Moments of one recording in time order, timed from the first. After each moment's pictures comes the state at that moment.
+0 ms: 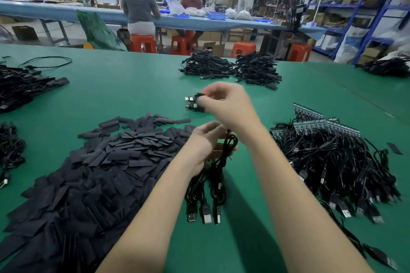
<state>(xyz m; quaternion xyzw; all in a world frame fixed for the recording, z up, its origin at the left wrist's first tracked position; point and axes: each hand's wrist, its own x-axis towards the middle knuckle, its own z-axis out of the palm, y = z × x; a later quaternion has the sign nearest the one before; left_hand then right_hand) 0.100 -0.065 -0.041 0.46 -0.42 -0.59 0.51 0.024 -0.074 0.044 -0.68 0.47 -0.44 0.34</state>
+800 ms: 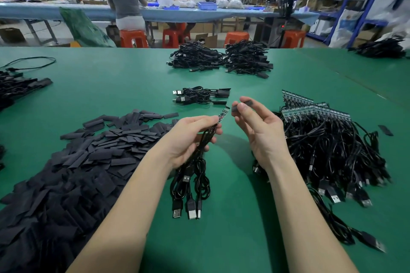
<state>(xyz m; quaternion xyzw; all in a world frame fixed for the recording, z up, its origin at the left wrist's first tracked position) 0.111 -0.053 -0.026 0.43 -0.48 -0.61 0.46 -0.060 -0.065 -0.025 -0.38 0.29 -0.65 0.59</state>
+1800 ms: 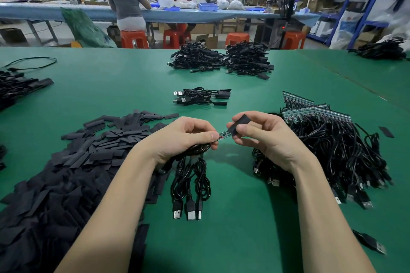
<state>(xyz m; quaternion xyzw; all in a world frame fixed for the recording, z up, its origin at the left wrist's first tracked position) 0.137 -0.043 -0.011 0.43 -0.67 -0.51 0.33 -0.091 -0.058 -0.017 -0.57 0.30 -0.44 0.62</state>
